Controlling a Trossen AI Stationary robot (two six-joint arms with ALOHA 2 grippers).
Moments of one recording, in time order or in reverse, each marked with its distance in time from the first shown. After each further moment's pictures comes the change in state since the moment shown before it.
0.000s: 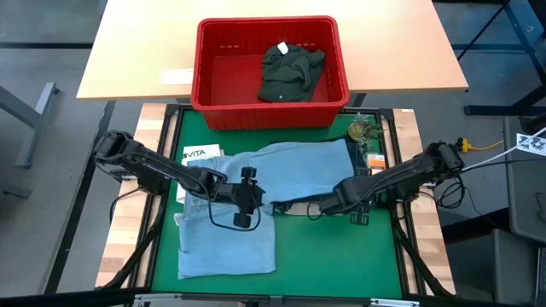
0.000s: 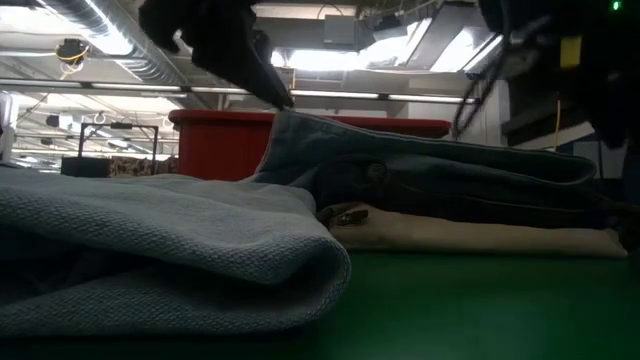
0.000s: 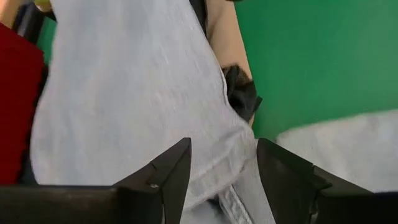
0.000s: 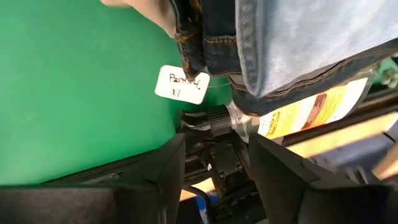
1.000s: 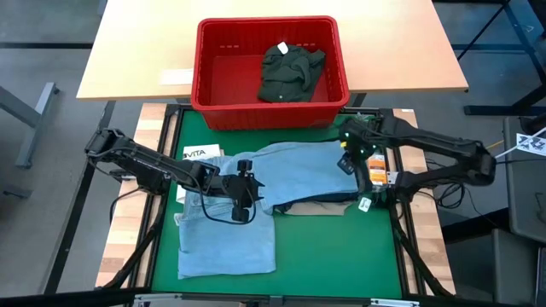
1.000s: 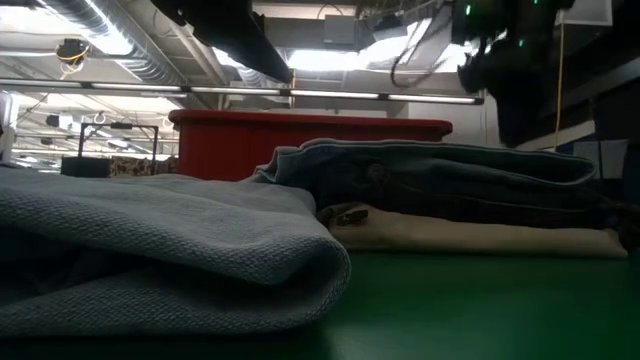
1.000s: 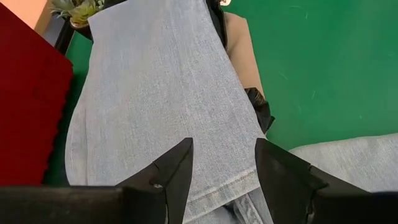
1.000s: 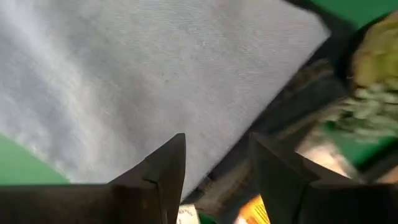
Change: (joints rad) left arm 0.024 -0.090 0.000 -0.007 -0.010 -0.006; right arm -0.724 -0.390 -0.117 0.393 -0.078 -0.172
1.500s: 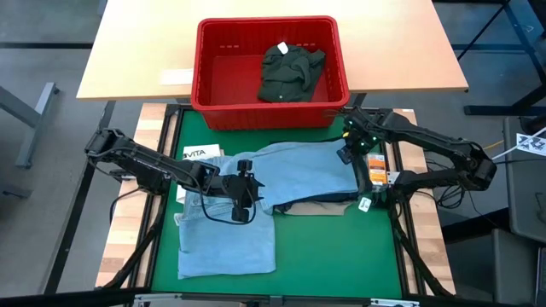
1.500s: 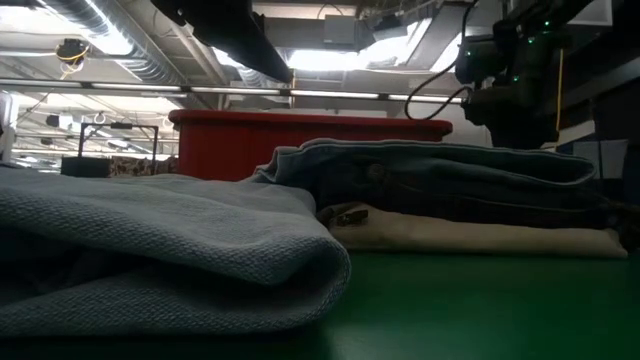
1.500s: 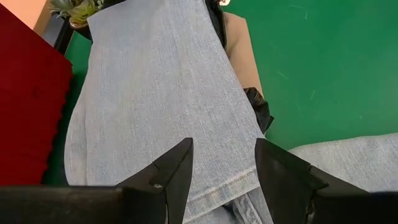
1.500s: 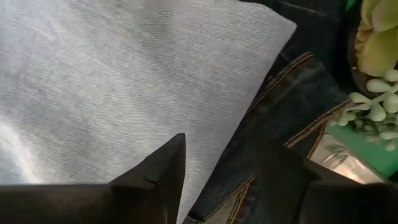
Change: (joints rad) left arm 0.000 0.001 0.000 0.000 0.001 0.000; right arm -0.235 0.000 -0.143 0.162 -0.115 -0.007
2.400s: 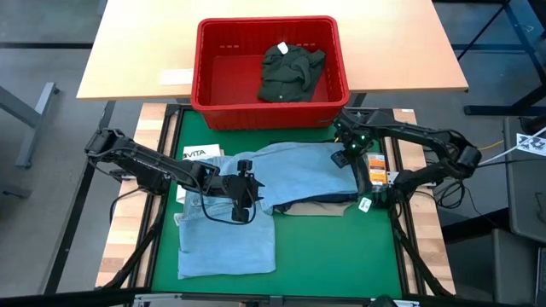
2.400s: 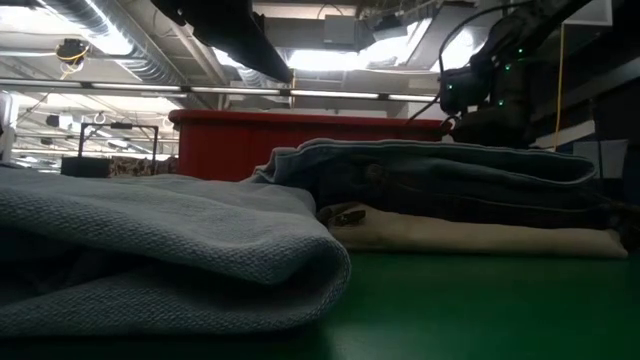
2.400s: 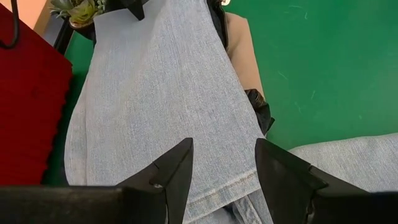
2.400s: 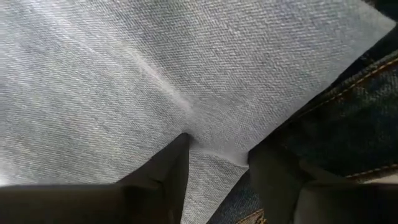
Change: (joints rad) left arm 0.000 0.000 0.000 0.000 0.000 -0.001; right arm 0.002 0.187 0.000 0.022 -0.114 -0.049
